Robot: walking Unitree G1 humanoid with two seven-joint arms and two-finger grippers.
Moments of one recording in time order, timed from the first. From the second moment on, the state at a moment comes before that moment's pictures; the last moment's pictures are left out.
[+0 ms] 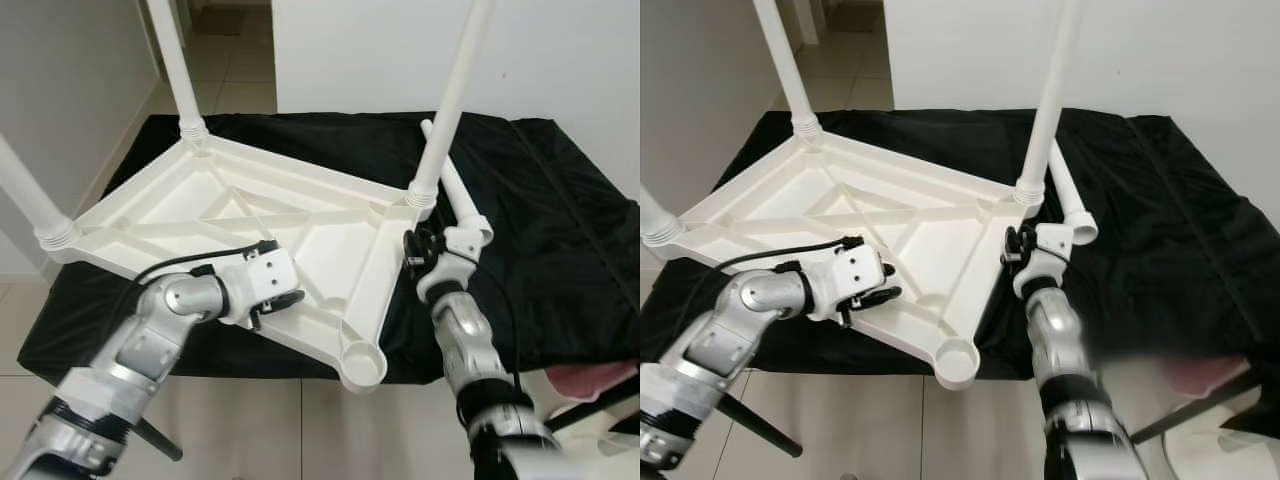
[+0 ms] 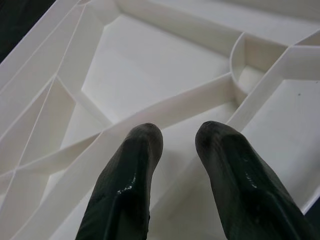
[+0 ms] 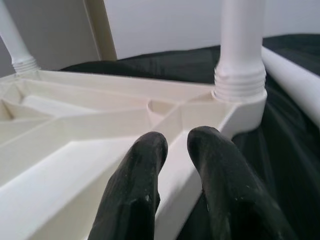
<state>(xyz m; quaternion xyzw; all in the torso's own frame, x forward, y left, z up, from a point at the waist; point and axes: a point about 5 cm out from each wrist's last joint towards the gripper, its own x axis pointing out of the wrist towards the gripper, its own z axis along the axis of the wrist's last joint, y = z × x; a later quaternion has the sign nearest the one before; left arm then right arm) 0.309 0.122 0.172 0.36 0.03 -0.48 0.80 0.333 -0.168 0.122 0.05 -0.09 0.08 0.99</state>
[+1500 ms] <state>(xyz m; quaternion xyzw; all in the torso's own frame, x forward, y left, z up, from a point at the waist) 0.350 0.110 0.136 0.34 0.12 -0.56 0.75 0.325 -0.183 0.142 0.02 -0.10 0.08 0.99</state>
